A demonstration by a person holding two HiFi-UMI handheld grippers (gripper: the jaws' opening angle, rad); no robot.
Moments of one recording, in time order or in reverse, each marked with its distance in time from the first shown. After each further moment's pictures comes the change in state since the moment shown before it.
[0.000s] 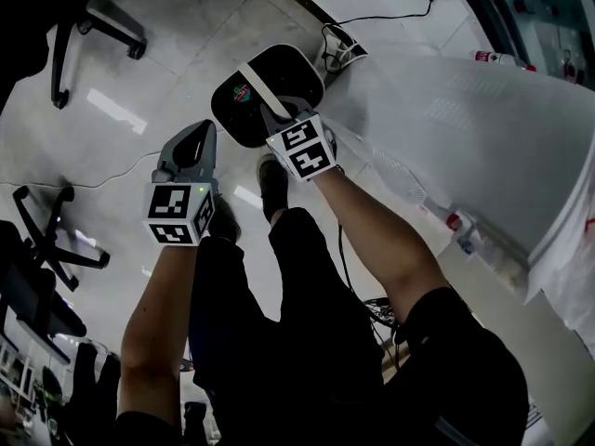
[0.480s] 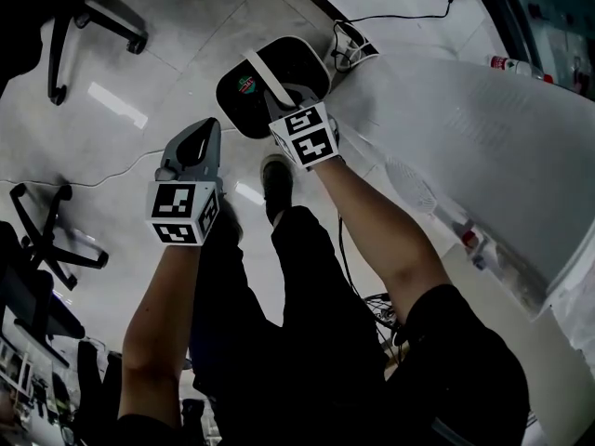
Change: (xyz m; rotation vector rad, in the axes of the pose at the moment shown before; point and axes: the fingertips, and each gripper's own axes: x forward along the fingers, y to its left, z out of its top) left arm 0.022 0.016 -0.022 -0.011 0.010 0.007; right arm 0.043 -0.022 -0.007 0.021 -0.003 -0.029
